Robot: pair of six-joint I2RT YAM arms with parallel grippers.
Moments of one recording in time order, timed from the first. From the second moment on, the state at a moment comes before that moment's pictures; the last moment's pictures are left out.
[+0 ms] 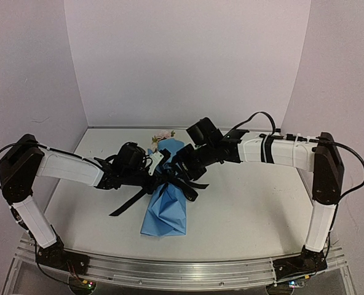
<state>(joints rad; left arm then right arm) -0.81 1.69 0.90 0.16 0.15 0.00 0.89 1.92 1.55 -0.42 -0.17 1.62</state>
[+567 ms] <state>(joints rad) -0.81 1.69 0.90 0.16 0.14 -0.01 0.89 1.91 1.54 -0.41 -0.16 1.58</state>
